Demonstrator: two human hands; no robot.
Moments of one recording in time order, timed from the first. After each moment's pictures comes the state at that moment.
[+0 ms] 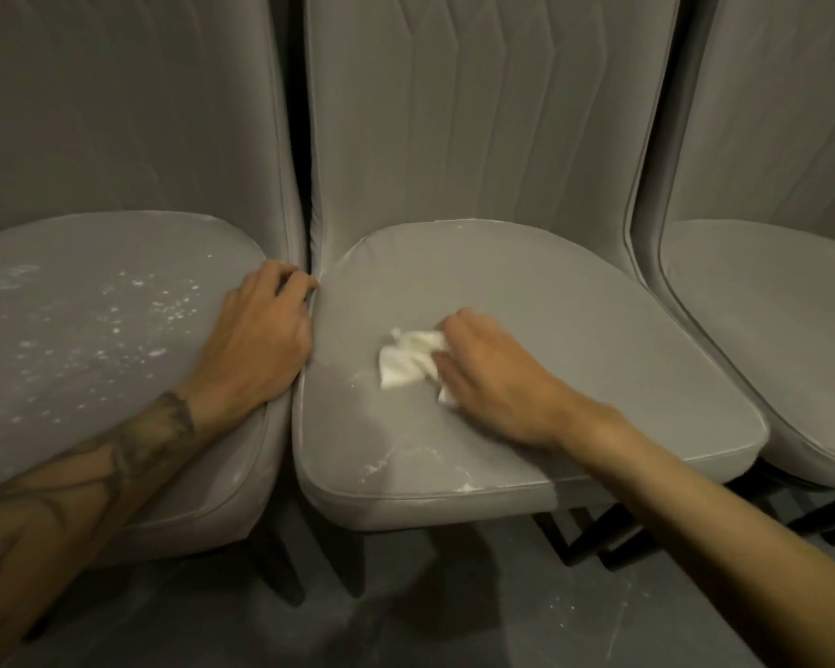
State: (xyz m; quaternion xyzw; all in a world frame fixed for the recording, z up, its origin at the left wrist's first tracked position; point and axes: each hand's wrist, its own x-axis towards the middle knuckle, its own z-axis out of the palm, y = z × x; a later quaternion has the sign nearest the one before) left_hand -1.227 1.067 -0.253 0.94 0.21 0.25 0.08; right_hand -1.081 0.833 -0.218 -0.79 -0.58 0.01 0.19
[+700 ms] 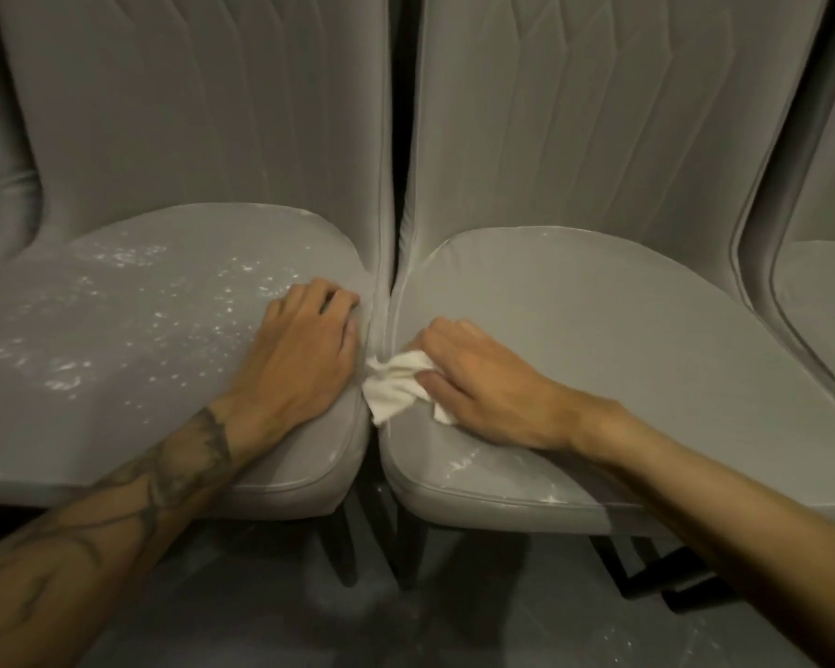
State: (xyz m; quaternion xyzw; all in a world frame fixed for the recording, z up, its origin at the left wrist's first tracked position) left_hand -1.285 1.062 -0.248 0.94 0.26 0.21 0.03; right_hand -1.115 0.897 -0.231 -0.66 -0.72 0.05 0.20
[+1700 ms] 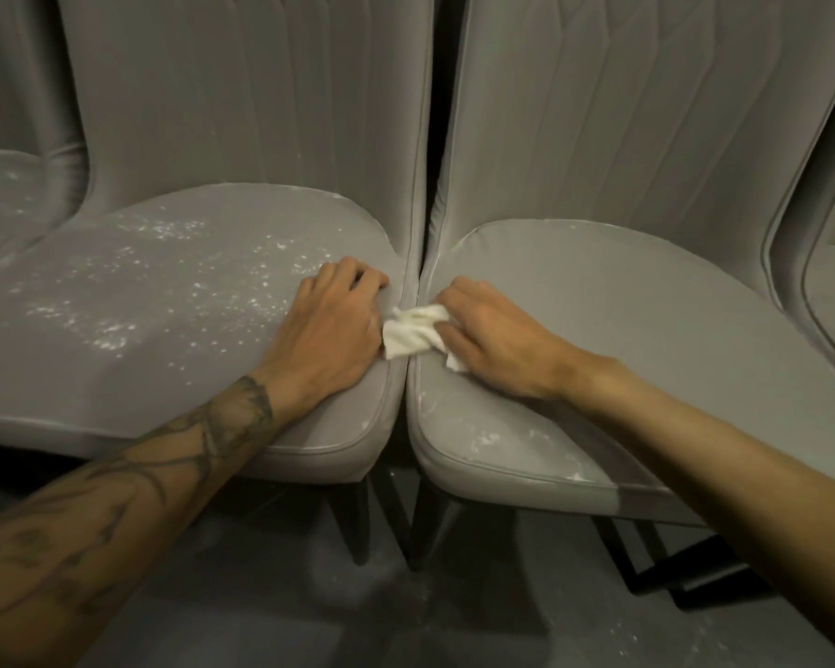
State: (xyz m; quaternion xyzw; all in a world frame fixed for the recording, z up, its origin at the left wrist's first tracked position) left_hand -1.291 1.062 -0.247 0.95 0.26 0.19 0.04; right_hand -1.129 0.915 -0.207 -0.71 -0.69 0.04 0.14
